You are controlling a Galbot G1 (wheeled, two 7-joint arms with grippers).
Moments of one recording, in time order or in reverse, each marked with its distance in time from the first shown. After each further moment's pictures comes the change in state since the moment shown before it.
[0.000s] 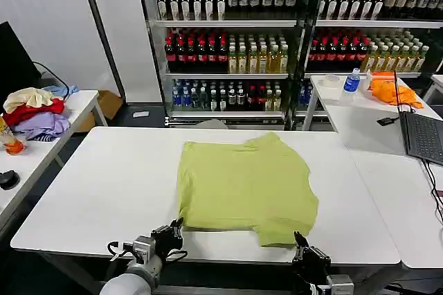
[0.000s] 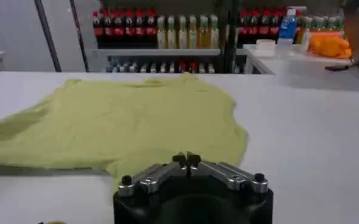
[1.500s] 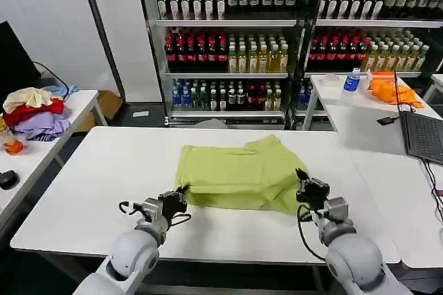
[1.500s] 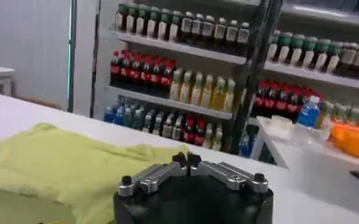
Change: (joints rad) left arm -0.344 0.039 0.127 0.241 -0.053 -0.035 0.016; right arm 0.677 -0.223 -0.185 -0.467 0.058 0.037 -0.072
